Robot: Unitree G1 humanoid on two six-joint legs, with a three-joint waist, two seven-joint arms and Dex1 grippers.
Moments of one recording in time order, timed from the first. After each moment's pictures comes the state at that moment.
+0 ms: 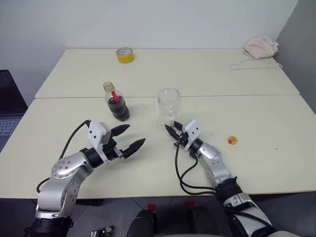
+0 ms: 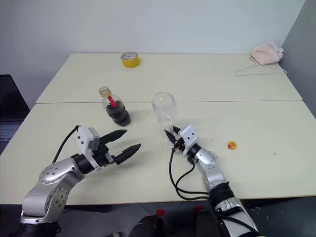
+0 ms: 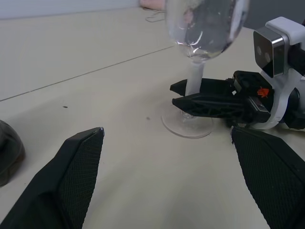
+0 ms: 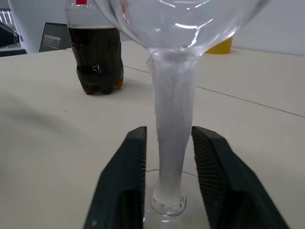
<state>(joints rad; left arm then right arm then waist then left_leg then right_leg) -0.03 0.55 0.16 -0.30 -0.51 0.36 -0.78 -0.45 -0.03 0.18 0.56 0.08 -0.36 0.54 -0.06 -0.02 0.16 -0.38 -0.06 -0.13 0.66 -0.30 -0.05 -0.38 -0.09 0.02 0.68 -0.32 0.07</state>
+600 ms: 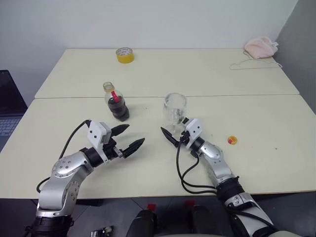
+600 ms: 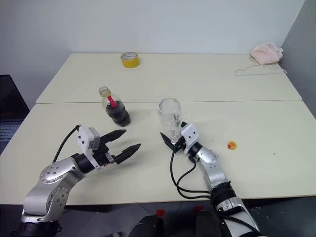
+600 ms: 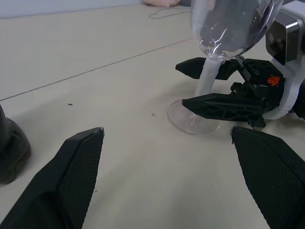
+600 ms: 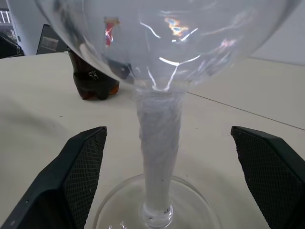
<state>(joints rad) -0.04 0.55 0.15 -0.28 -0.48 0.34 -0.78 -0.45 -0.04 0.17 0.52 0.08 -0.36 0.53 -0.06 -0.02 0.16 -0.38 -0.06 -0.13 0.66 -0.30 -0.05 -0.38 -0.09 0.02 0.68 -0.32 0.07</state>
